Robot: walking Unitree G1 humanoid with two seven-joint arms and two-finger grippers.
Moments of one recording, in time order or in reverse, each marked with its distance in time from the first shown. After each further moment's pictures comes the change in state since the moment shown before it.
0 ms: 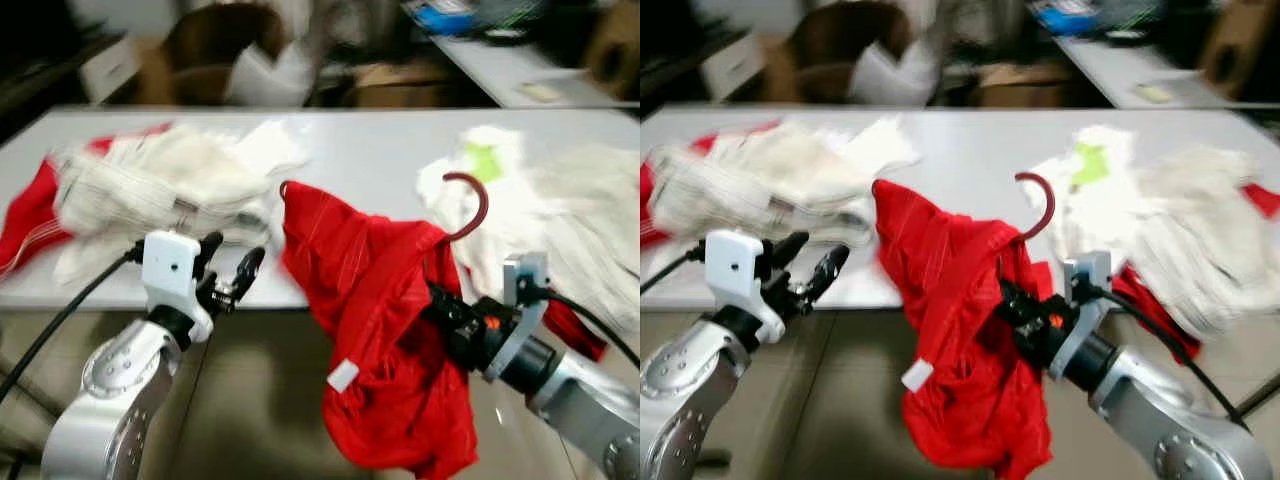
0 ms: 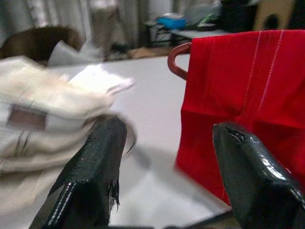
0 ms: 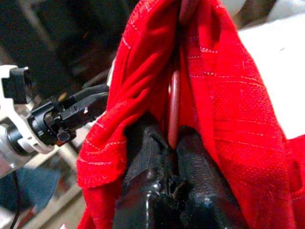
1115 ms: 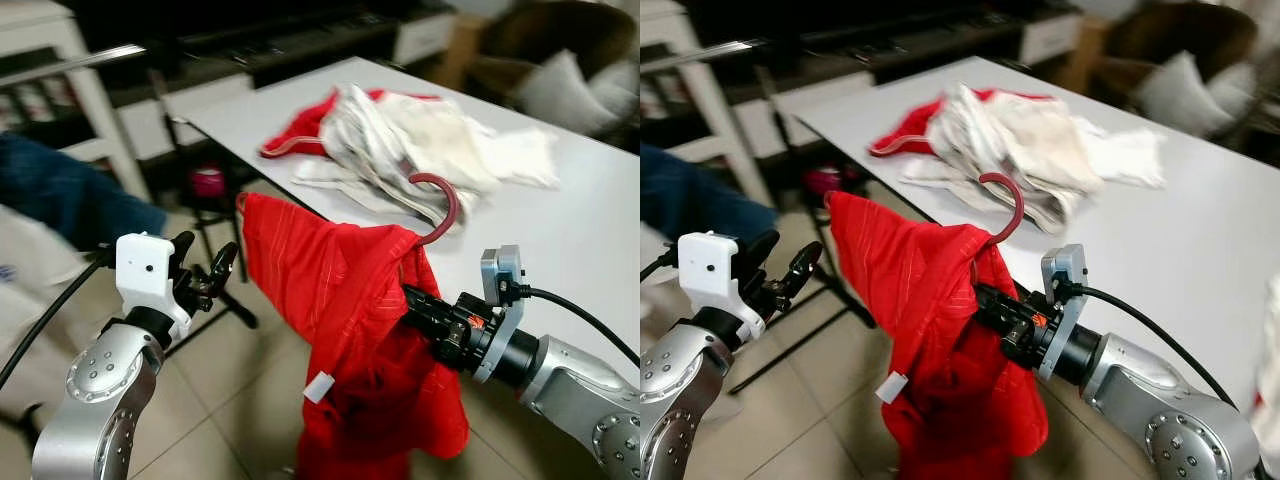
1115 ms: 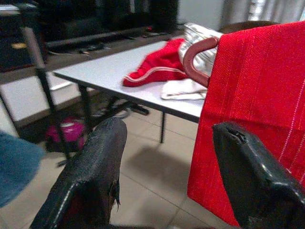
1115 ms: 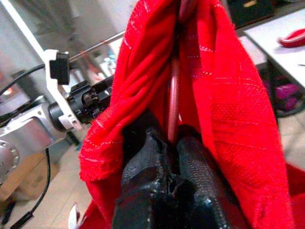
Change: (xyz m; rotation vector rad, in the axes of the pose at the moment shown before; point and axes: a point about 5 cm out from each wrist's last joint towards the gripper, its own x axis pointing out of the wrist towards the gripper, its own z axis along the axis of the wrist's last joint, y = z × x) left arm -0.006 0.021 -0.008 0.002 -0.010 0.118; right arm 0.012 0.004 0.000 -0.031 0.067 0.168
